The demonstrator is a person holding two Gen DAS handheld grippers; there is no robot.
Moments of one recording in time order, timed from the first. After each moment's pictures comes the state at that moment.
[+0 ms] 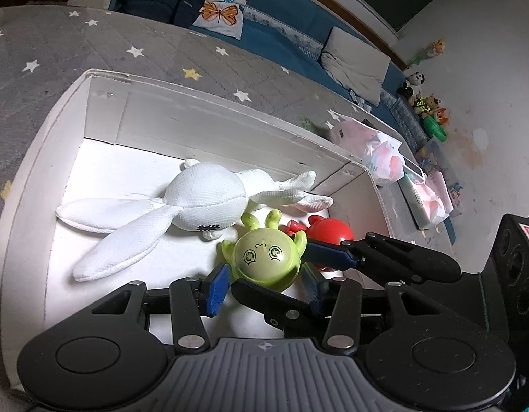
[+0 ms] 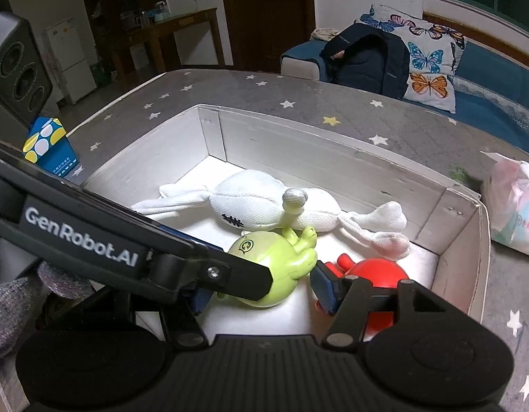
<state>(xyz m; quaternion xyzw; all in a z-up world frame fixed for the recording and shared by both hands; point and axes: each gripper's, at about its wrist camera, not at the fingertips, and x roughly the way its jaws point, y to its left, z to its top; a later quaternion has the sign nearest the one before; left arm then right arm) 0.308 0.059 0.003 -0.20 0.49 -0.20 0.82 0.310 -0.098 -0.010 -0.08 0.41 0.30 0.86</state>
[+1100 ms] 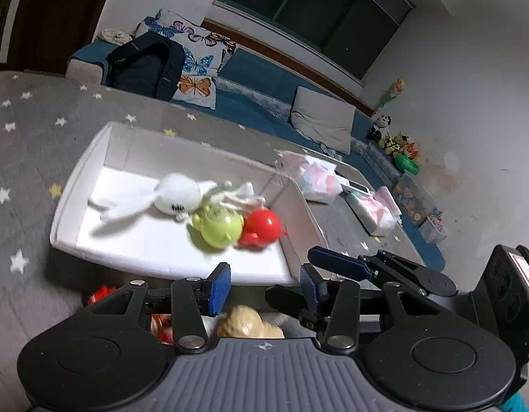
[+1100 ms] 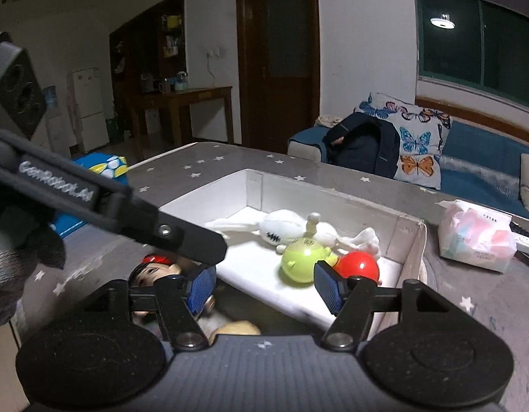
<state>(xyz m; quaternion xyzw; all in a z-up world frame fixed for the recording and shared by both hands) 0.169 0.048 0.059 -0.18 0.37 -0.21 0.89 0.173 -0.150 0.036 -0.07 0.26 0.31 0.91</state>
